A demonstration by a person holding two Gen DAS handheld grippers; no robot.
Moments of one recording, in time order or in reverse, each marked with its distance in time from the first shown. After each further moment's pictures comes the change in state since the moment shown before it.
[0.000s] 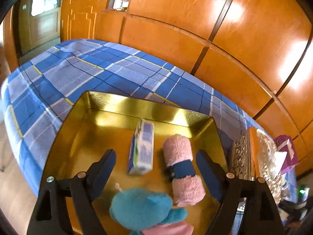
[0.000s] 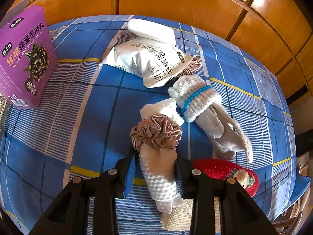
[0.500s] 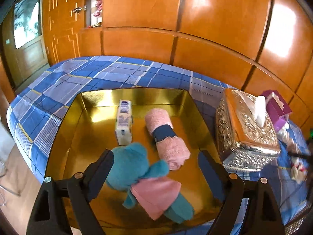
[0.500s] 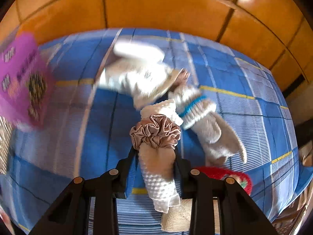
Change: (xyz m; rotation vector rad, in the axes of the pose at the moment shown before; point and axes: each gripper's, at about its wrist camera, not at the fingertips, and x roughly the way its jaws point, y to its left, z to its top) left arm -0.040 -0.041 -0.056 0.225 -0.030 0.005; right arm -0.026 -0.020 0.027 0.137 -0.058 0.037
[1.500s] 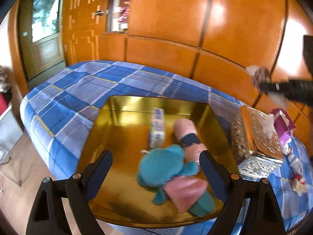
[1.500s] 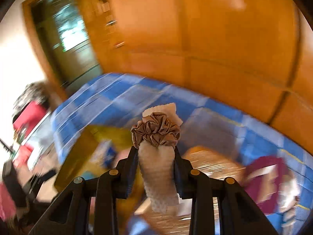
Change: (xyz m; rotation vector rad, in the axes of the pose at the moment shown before) left arm -0.032 0.053 -0.005 -0.116 -0.082 0.077; right arm -0.153 0.335 0.024 -0.539 -0.191 0.659
